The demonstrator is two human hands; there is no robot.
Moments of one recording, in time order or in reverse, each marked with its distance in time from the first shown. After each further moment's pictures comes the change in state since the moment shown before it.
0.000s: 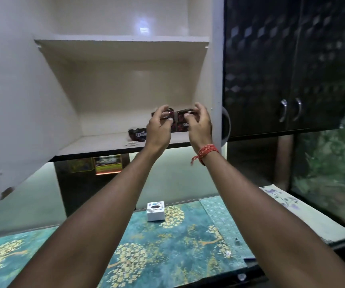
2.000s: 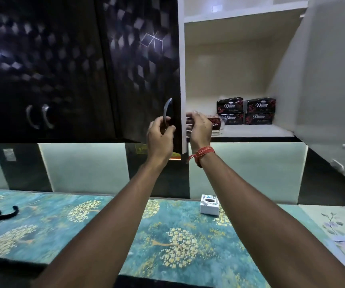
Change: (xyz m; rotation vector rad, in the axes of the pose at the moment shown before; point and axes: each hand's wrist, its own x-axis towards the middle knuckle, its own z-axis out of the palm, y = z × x) left_hand -0.030 -0.056 -0.145 0.264 0.423 -0.050; right_hand -0.056 0.022 0.168 0.364 -0.269 0.287
